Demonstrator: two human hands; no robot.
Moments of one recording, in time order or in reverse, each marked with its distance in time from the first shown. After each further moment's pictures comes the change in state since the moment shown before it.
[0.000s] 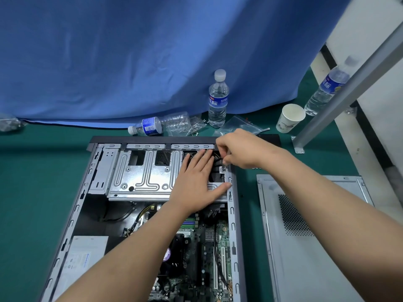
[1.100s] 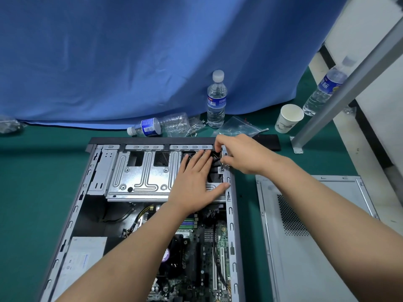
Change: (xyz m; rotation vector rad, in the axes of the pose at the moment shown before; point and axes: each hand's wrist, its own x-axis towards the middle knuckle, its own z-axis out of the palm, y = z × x) left_hand 0.000 0.001 -0.001 0.008 -0.012 -0.004; right_hand -0.009 0.007 0.011 0.095 0.092 -0.031
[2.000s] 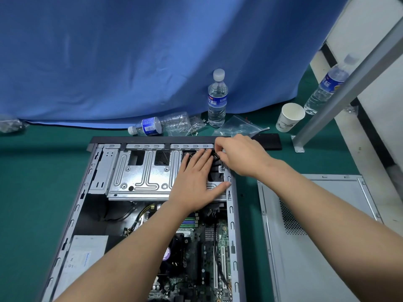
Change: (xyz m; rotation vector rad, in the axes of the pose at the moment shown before) left_hand 0.001 -0.001 0.004 -0.004 0.042 0.009; right_hand 0.002 -0.006 0.013 -0.192 0.151 0.028
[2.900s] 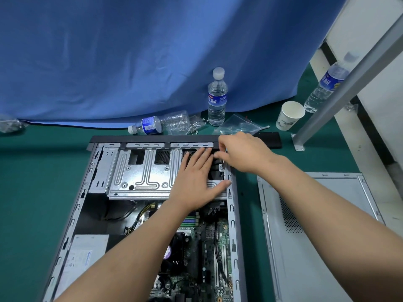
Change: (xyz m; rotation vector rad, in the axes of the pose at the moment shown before) left_hand 0.000 0.000 0.000 -0.007 -0.003 -0.002; right_hand 0.000 -0.001 -0.007 0.005 -0.085 0.061
